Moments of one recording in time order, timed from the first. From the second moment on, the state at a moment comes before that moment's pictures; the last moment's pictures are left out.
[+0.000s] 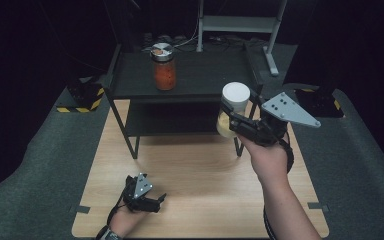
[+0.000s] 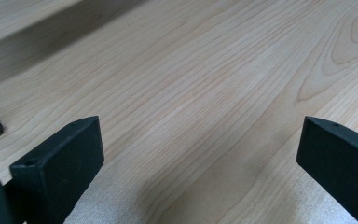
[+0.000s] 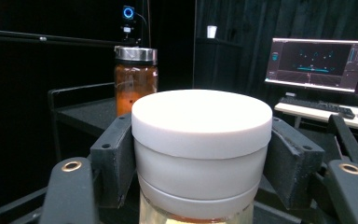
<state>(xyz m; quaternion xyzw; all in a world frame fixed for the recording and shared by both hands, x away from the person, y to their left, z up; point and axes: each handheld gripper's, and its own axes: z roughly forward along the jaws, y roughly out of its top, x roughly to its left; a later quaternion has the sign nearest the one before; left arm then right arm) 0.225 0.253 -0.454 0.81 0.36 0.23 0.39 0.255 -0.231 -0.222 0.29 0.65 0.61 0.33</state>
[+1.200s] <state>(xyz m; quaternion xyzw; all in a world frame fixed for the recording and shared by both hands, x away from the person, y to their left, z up) 0.228 0.259 -0.454 0.81 0.36 0.21 0.40 0.305 -0.176 -0.185 0.29 0.62 0.63 0.37</state>
